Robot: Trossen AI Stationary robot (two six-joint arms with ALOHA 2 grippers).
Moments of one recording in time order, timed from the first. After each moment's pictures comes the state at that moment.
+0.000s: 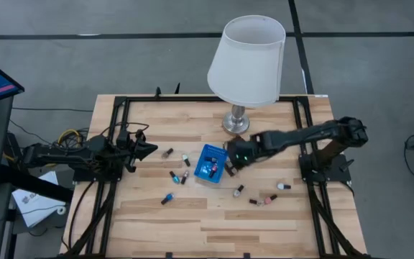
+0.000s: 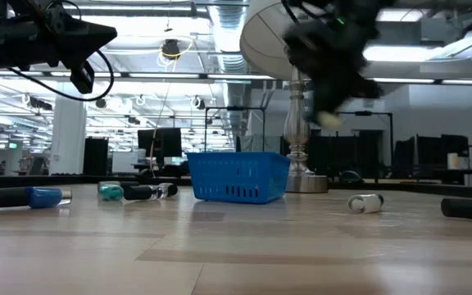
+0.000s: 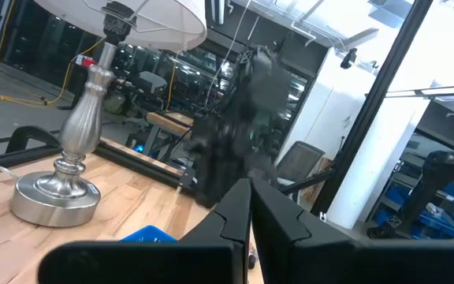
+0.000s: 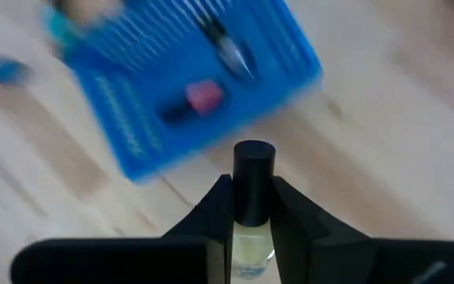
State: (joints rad) left arm 0.03 0.22 0.01 0.43 -0.05 -0.42; right arm 0.06 1.59 1.21 -0.76 0.08 0.89
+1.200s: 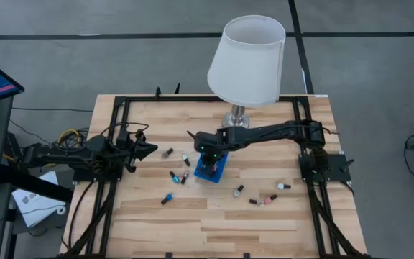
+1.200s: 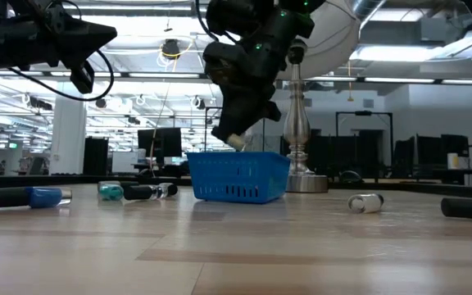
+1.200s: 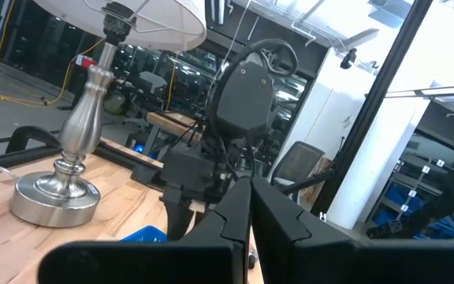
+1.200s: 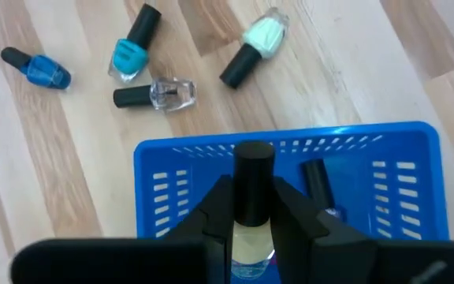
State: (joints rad) left arm 0.03 0.22 0.01 0.43 -0.05 -0.42; right arm -0.01 2.02 1.58 -0.66 -0.04 0.40
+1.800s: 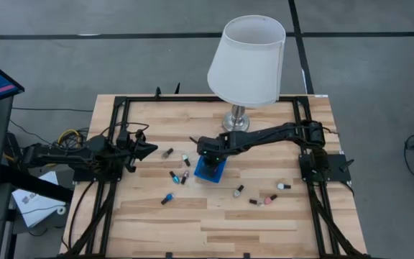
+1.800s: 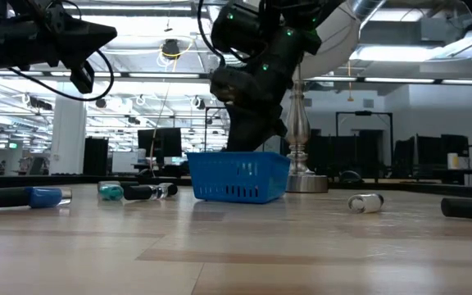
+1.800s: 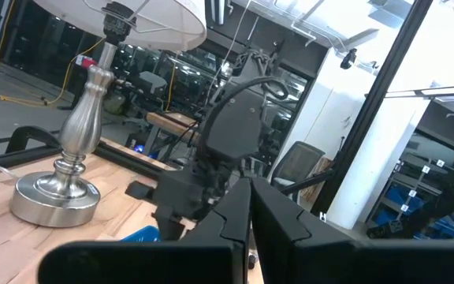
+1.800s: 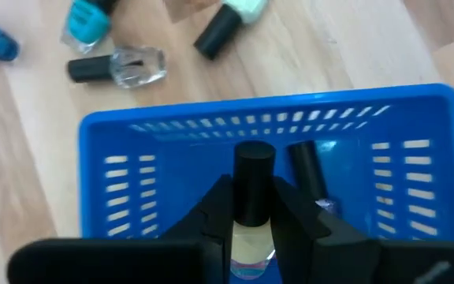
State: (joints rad) left arm 0.03 0.22 0.01 0.43 -0.05 -0.42; right arm -0.02 2.02 1.46 -0.56 0.00 0.39
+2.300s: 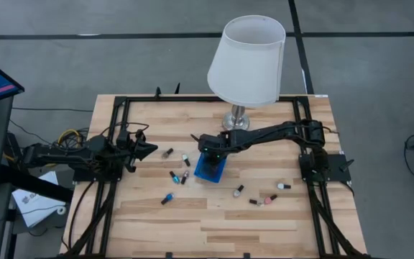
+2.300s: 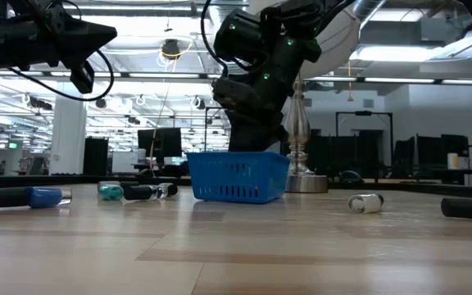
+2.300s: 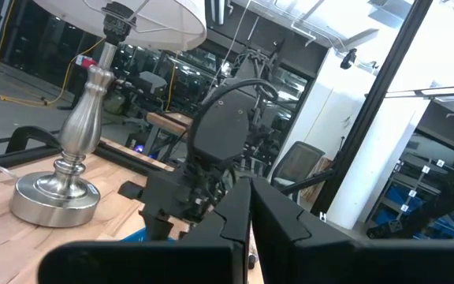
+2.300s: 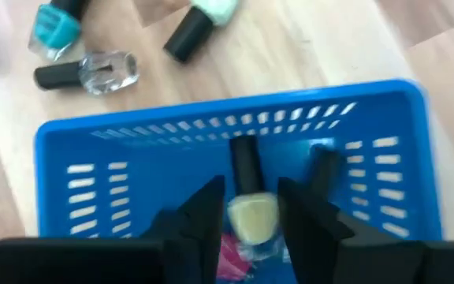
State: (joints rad) left arm 0.03 0.22 0.01 0.43 -0.05 -0.42; right arm -0.03 2.02 1.43 -0.53 0.00 0.39
